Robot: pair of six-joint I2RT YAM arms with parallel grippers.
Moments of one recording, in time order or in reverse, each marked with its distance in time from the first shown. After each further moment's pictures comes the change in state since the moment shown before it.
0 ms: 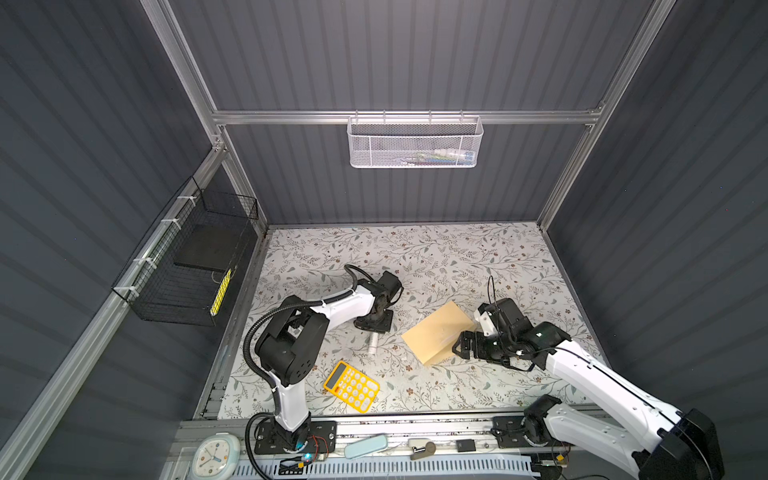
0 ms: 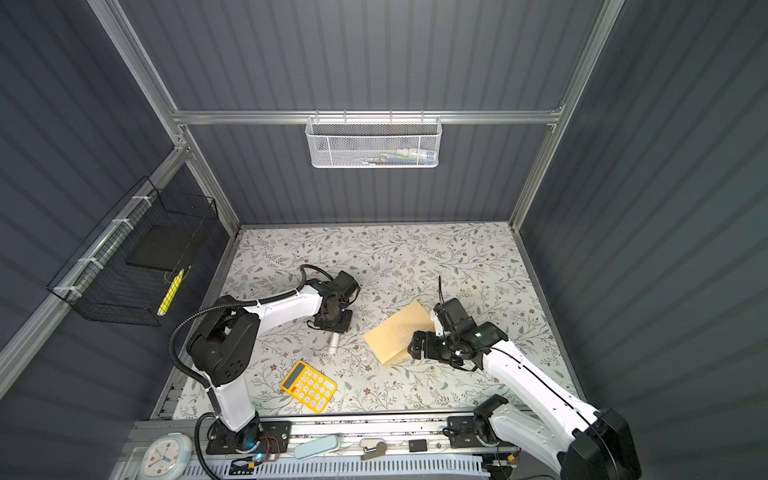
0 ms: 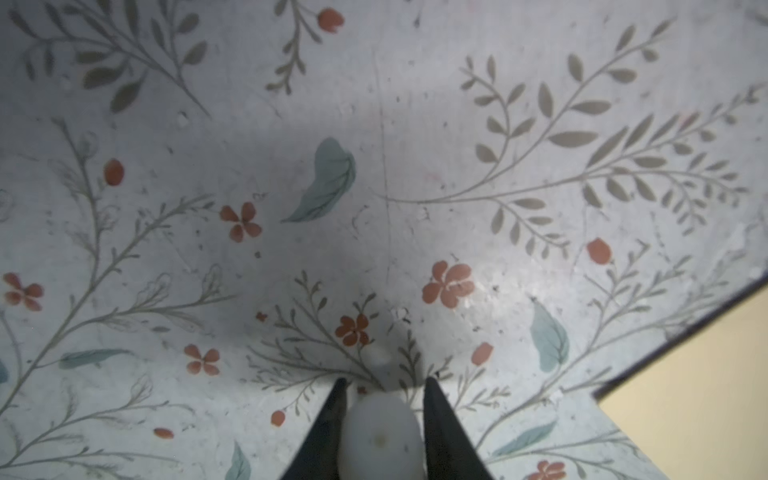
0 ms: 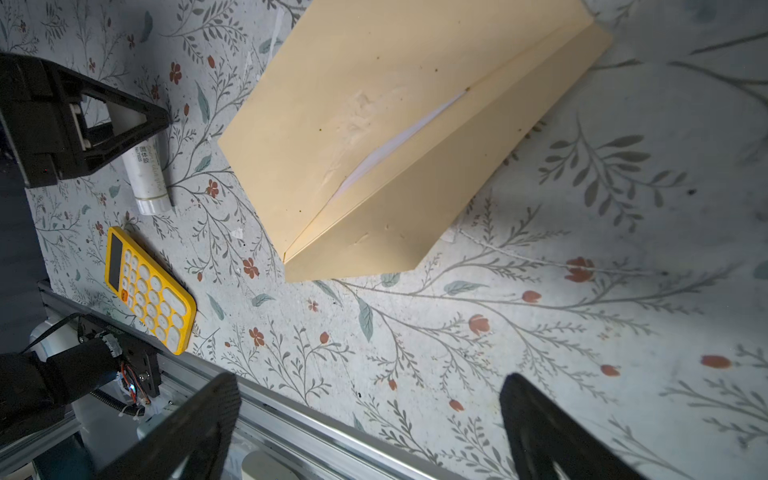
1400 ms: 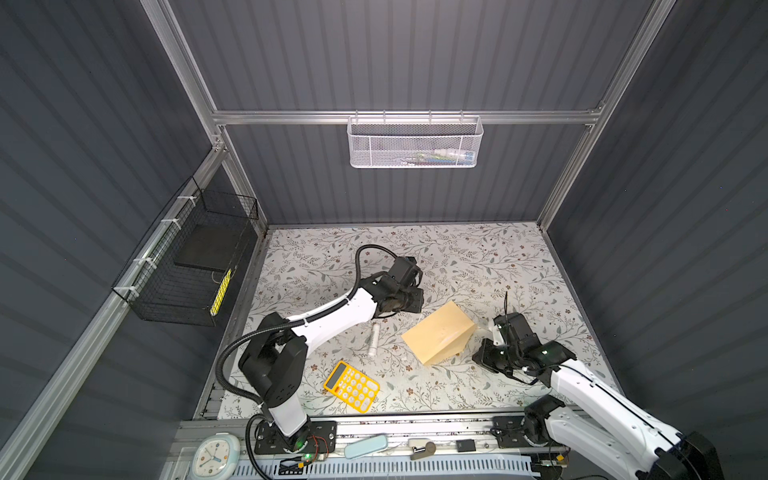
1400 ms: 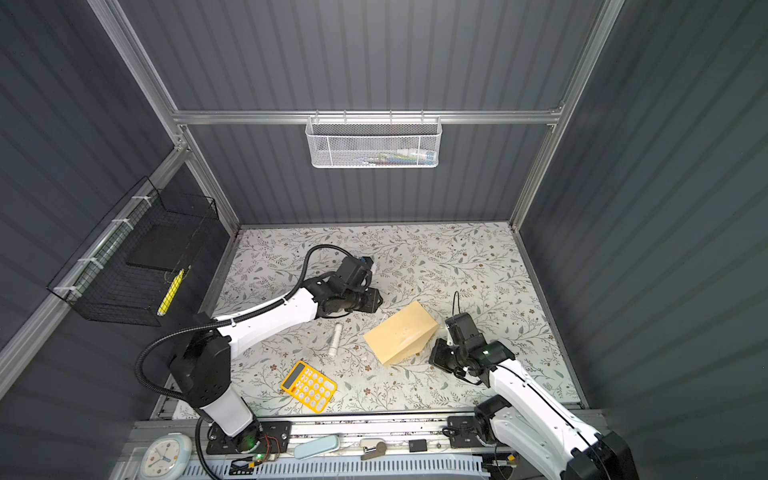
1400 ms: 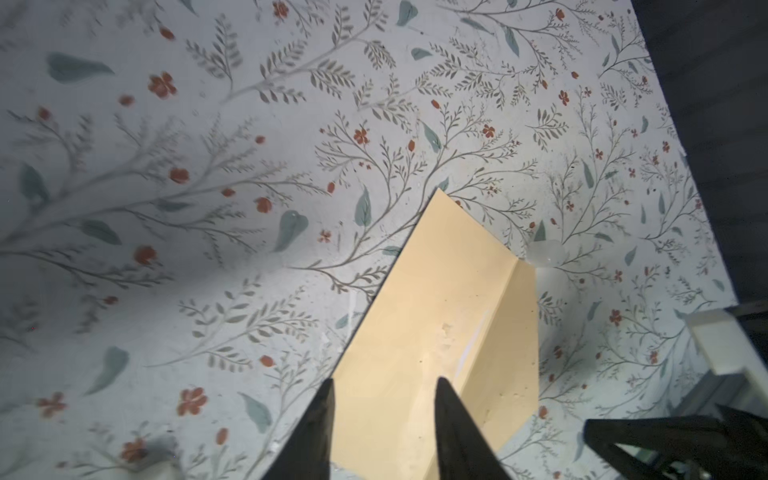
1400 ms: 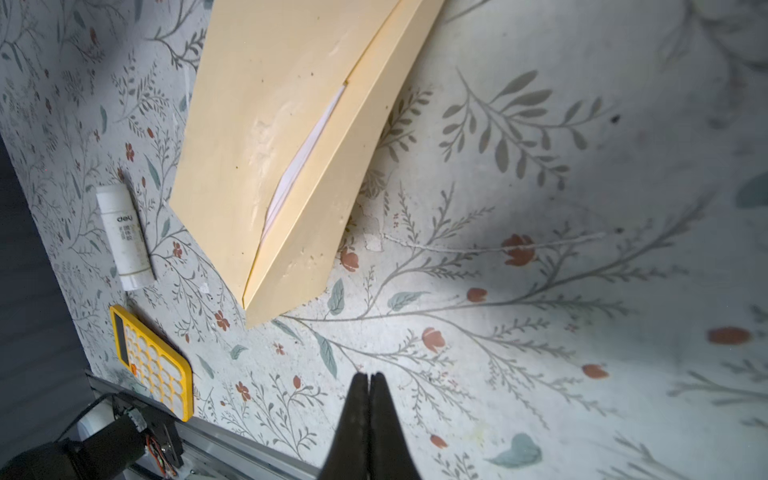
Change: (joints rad) left arm -0.134 -0.112 0.084 0.332 0.148 -0.065; right arm -0.091 -0.103 -0.225 0.166 -0.005 0.185
